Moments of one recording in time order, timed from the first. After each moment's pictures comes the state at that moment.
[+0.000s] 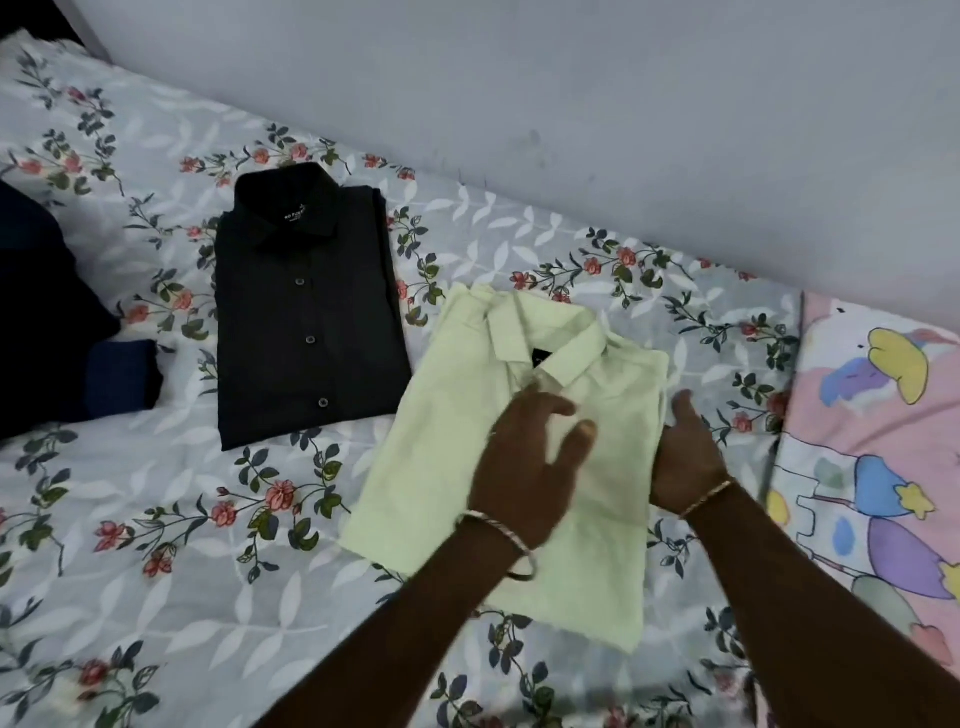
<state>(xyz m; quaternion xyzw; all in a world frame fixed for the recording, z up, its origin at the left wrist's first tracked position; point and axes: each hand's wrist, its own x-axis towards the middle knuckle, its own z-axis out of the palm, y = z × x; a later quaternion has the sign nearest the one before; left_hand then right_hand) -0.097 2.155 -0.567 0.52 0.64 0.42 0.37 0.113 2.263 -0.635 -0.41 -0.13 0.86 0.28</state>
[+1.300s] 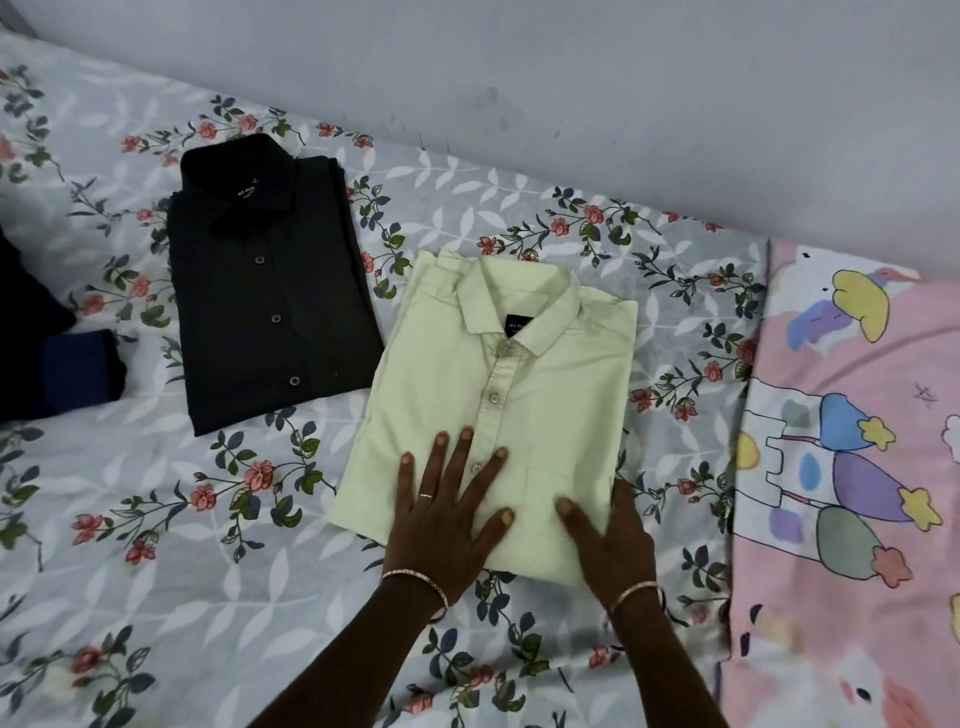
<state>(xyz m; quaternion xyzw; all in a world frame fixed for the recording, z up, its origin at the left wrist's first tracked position) -0.126 2.064 -0.672 0.70 0.70 0.05 0.14 0.071 2.096 -0.641 -0.74 -0.46 0.45 0.20</state>
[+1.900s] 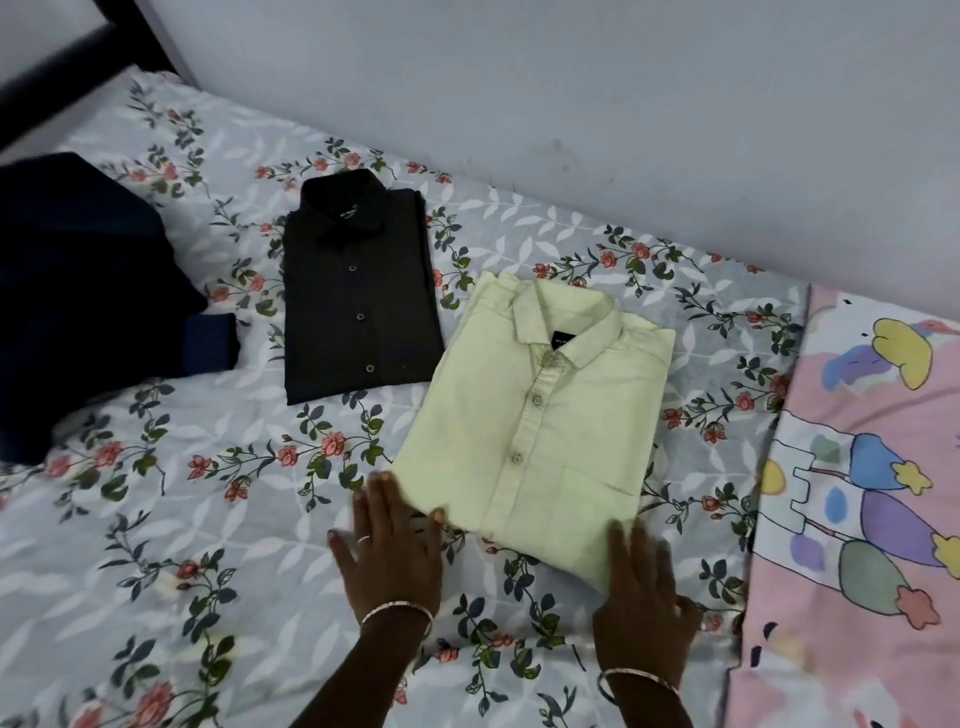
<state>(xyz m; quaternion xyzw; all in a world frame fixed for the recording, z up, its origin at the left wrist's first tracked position) -0.154 1.986 -0.652 0.41 0.90 0.02 0.14 0.076 2.024 -0.627 -0.72 -0.69 0.11 -0.07</state>
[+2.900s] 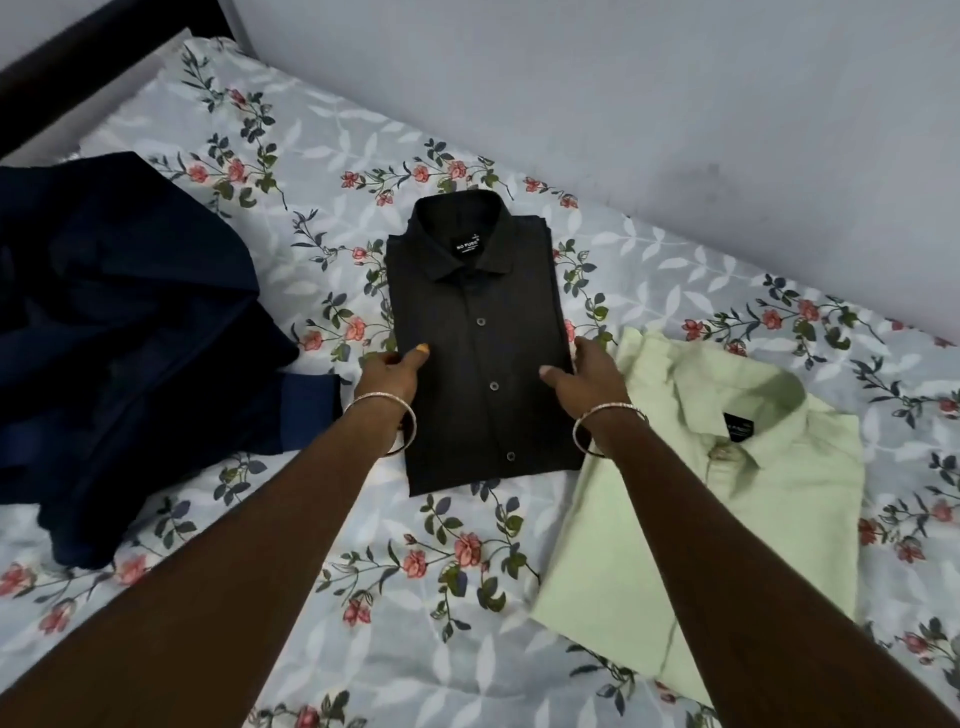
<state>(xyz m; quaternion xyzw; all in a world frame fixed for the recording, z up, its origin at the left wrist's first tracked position) -0.451 2.203 -0.623 0.10 0.80 0.39 0.44 -0.244 2.286 -0.610 -0.65 -0.61 0.44 0.12</state>
